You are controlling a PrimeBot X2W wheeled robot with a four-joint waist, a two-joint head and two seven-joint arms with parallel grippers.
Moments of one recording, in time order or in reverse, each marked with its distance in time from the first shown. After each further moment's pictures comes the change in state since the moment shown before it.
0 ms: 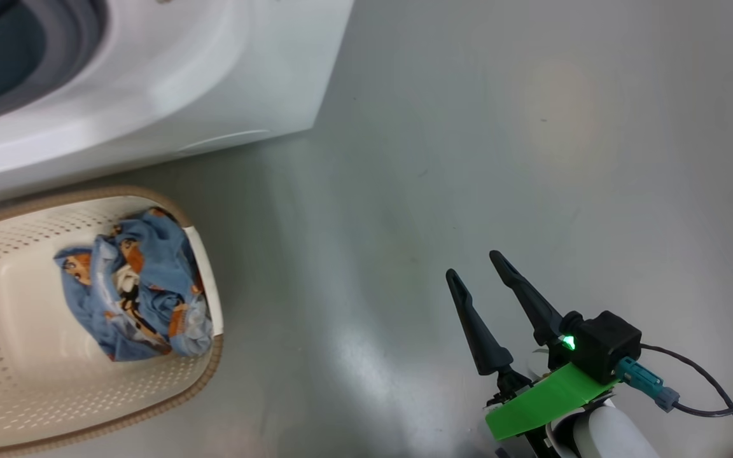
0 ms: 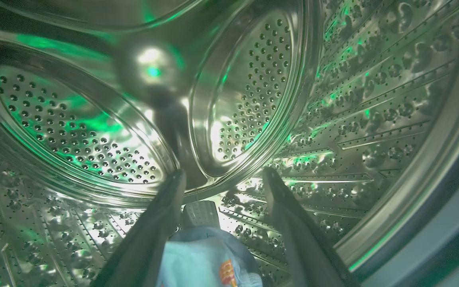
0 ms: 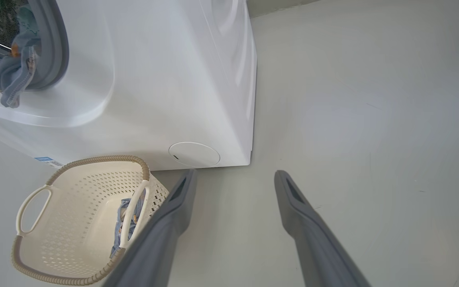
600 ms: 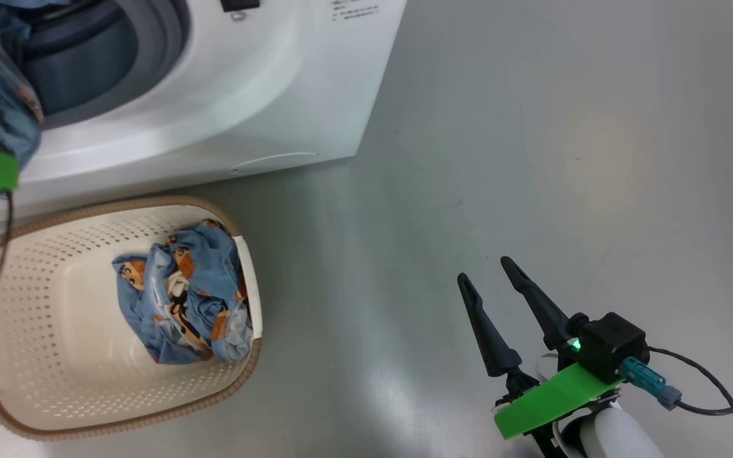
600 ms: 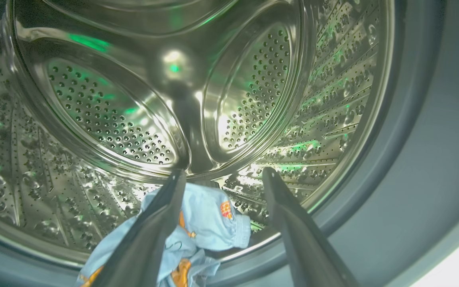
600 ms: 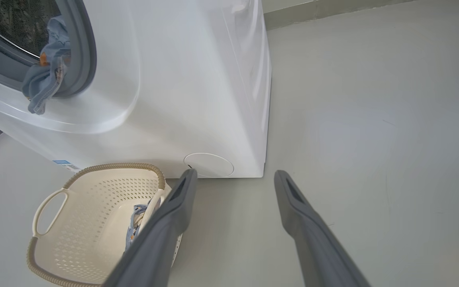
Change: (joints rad) left arm 0.292 -0.118 0.135 -0.185 0.062 0.000 0.000; right arm -0.001 -0.004 -0.031 0.043 -0.011 0.000 0.000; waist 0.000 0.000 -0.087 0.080
